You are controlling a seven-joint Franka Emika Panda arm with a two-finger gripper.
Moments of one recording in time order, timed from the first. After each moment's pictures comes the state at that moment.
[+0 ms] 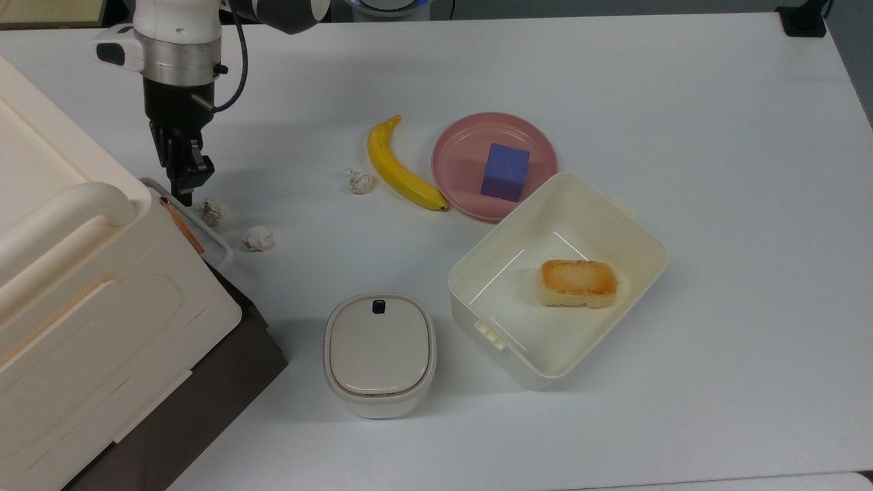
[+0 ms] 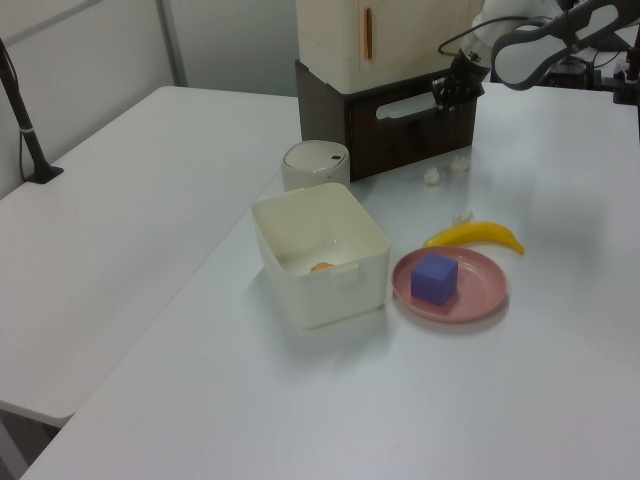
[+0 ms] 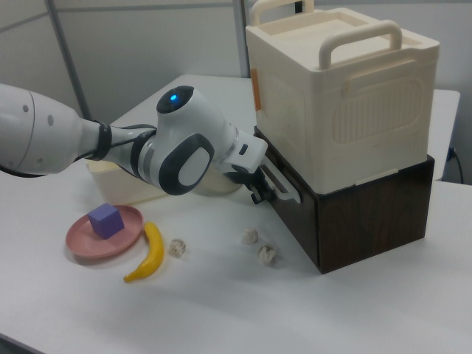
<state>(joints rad) -0.10 0.20 -0.22 -2.02 -0.04 2.76 0.65</state>
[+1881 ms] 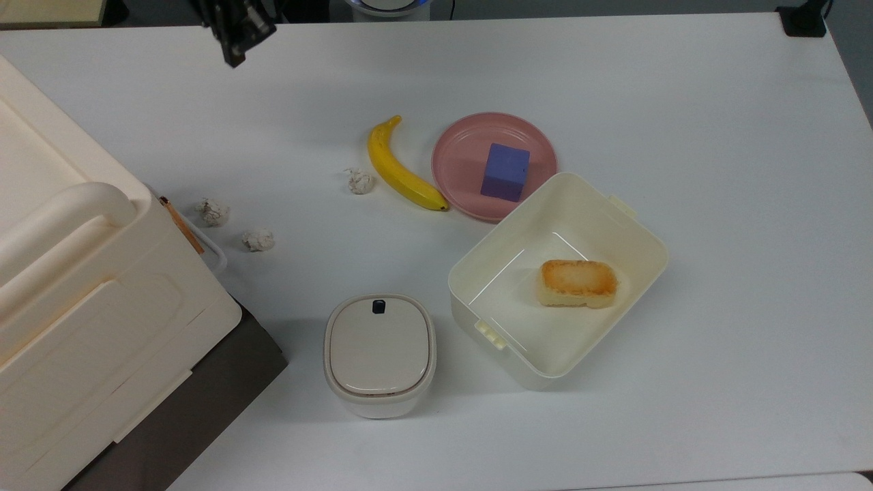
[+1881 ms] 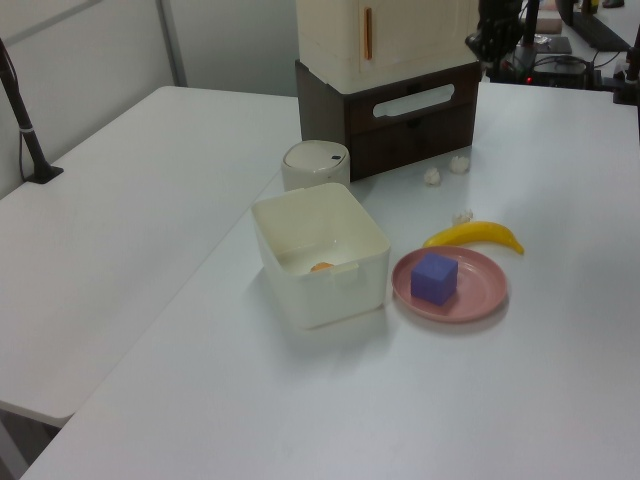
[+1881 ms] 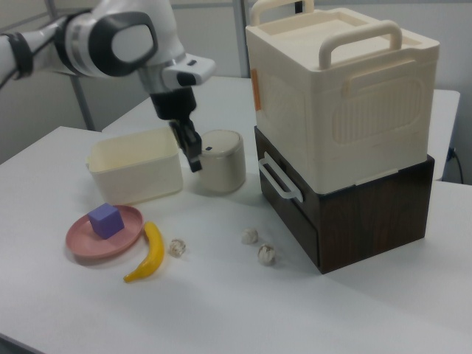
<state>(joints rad) -0.04 -0.02 -0.15 -1.74 -0.12 1.77 0.45</state>
